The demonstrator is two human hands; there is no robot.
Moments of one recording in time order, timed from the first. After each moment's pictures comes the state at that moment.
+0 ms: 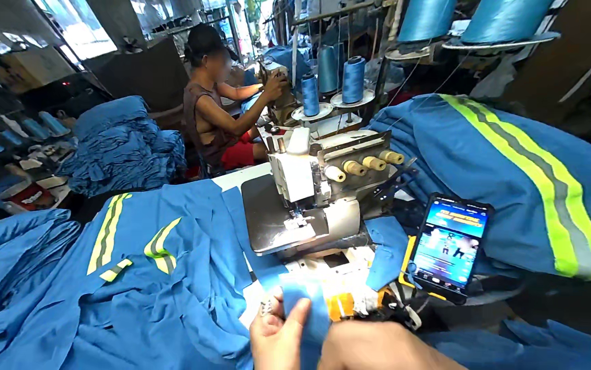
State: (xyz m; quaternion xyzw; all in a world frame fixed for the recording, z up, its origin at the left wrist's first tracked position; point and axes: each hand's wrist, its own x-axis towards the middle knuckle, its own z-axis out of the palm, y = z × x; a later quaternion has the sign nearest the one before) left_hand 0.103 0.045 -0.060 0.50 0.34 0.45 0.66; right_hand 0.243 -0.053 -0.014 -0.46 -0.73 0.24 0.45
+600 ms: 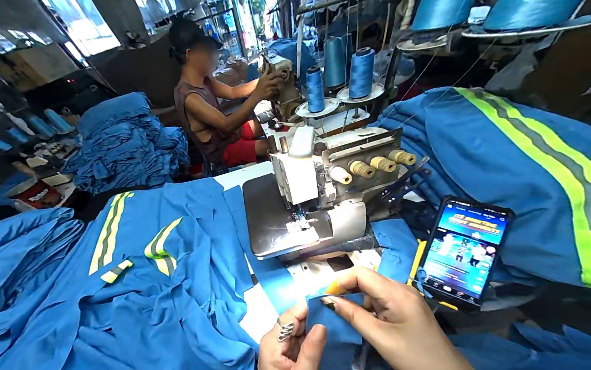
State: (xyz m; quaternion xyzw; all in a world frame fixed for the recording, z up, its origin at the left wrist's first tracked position) left_hand 0.093 0.042 -0.063 0.60 0.20 0.42 0.65; right_hand 0.255 -0.020 -0.049 -0.60 -0.53 0.14 0.59
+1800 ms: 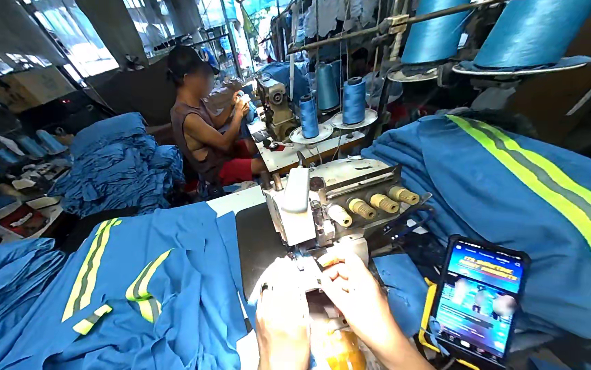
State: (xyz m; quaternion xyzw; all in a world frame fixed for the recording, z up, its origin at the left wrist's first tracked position) left_hand 0.181 0.134 -0.092 0.85 0.29 0.43 -0.01; right_hand 0.296 0.058 -0.080 -0.68 -0.35 0.18 0.62
